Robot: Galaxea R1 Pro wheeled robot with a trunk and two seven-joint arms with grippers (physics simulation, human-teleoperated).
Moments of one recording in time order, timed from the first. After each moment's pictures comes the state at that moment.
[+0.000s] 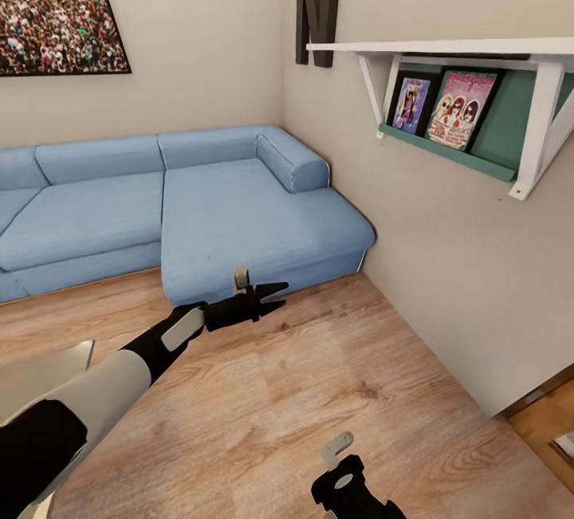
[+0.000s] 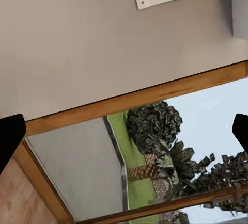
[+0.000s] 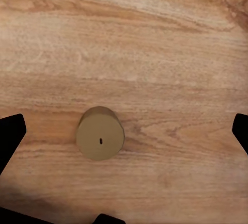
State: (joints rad) left arm -1.02 0.10 -0.72 -0.50 1.33 0.62 -0.92; right arm -0.45 0.17 0.39 -0.39 0.11 0.28 -0.19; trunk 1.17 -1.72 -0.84
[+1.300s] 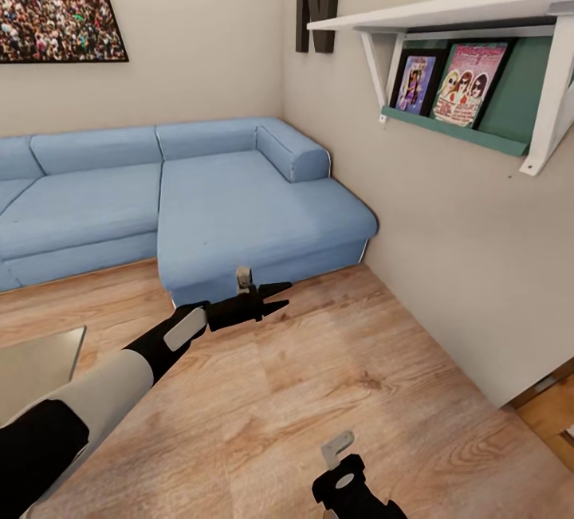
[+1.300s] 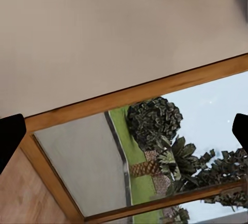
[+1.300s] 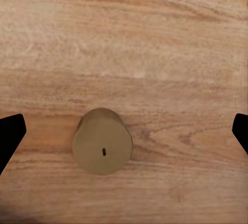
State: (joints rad) left arm -1.02 0.09 -0.72 -0.51 1.32 0.62 -0.92; right arm -0.45 0.17 0.39 -0.39 0.11 0.27 -0.19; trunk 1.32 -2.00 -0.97
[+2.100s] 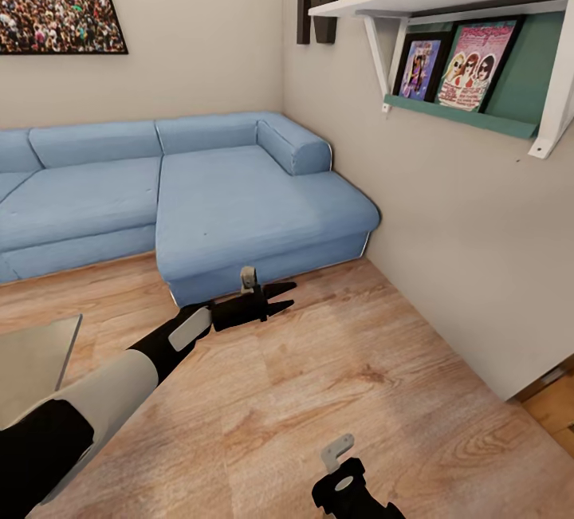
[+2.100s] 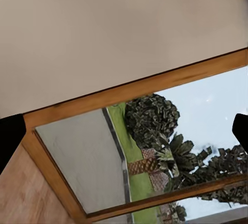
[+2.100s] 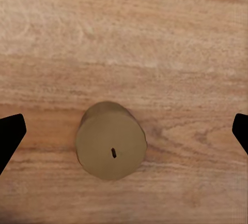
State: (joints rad) left arm -1.02 0.07 -0.72 -0.51 1.32 0.62 -0.92; right arm -0.45 0.17 0.39 -0.38 0.11 0.28 -0.19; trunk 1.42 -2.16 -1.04
